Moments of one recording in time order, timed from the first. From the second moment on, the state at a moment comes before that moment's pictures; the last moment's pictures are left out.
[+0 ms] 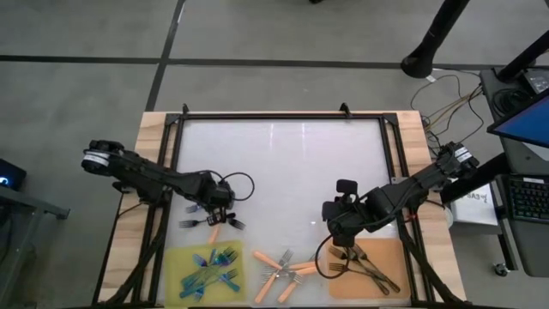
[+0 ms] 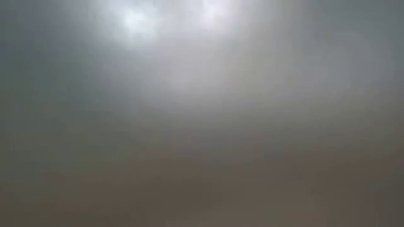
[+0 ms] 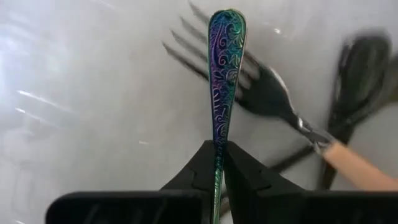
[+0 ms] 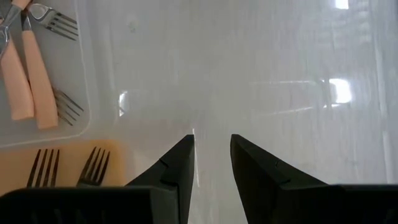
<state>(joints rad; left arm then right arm) -0.17 1.43 0.68 -0.76 -0.14 -0.53 0.48 1.53 1.38 -1.17 0.34 0.51</state>
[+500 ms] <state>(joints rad) -0.38 1.43 1.13 -0.96 -0.13 -0.67 0.48 1.53 1.38 -1.17 0.34 0.51</state>
